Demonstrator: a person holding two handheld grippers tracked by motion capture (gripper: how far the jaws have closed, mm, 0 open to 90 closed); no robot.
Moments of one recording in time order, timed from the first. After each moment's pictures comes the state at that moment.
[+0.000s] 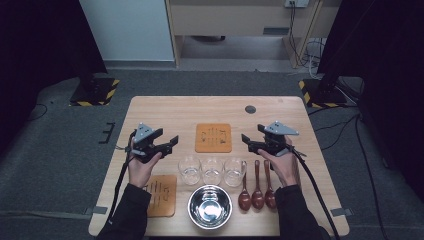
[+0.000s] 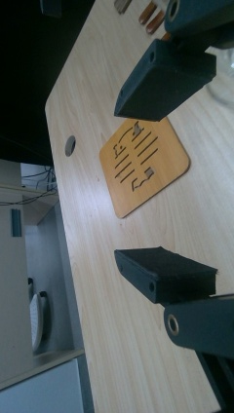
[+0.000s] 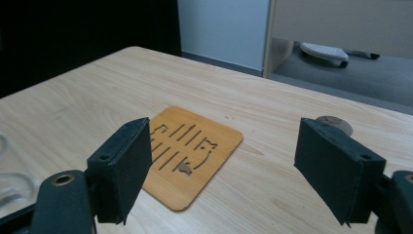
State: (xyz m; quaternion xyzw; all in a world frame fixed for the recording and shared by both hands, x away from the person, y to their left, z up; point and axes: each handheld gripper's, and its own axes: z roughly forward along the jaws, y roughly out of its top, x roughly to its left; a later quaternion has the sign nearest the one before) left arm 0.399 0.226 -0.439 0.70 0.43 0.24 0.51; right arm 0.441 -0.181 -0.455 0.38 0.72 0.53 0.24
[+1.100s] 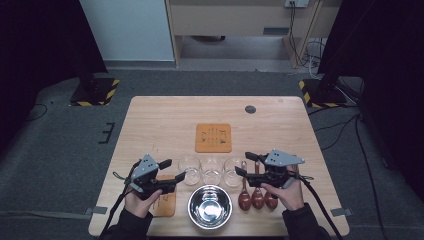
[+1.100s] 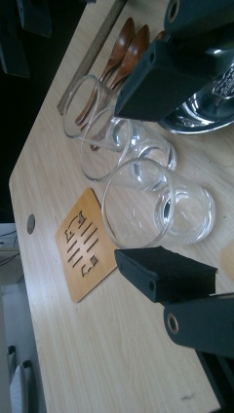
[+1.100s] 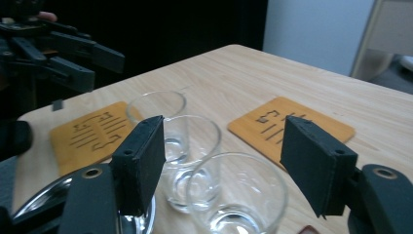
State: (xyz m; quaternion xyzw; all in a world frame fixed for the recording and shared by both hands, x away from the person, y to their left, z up) left arm 0.317 0.208 -0.451 0.76 0.37 0.16 0.51; right arm 0.351 -0.172 -0.449 0.27 0.76 0.58 0.14
